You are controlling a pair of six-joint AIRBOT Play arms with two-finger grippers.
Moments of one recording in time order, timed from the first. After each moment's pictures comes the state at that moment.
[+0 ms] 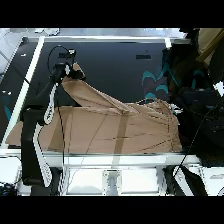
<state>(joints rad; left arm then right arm) -0.11 -2.20 2.08 1.64 -0.74 -1.43 -0.54 -0.82 0.86 -1.12 1.21 1.34</state>
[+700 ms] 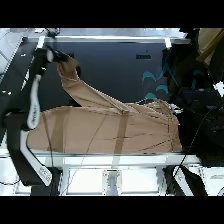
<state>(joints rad) 0.01 -1.88 2.08 1.80 -0.84 -1.55 -0.54 -0.82 0.86 -1.13 1.21 1.35</state>
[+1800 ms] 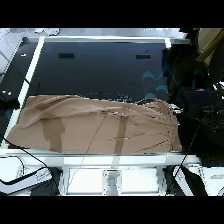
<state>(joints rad) 0.50 -1.26 1.14 1.80 -0.95 -1.70 -0.54 -0.82 0.86 -1.12 1.37 1.32</state>
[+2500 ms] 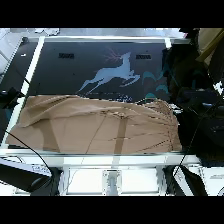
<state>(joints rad) 0.68 -1.75 1.52 1.10 -1.05 -1.40 -0.54 -0.82 0.86 -0.90 1.29 1.36</state>
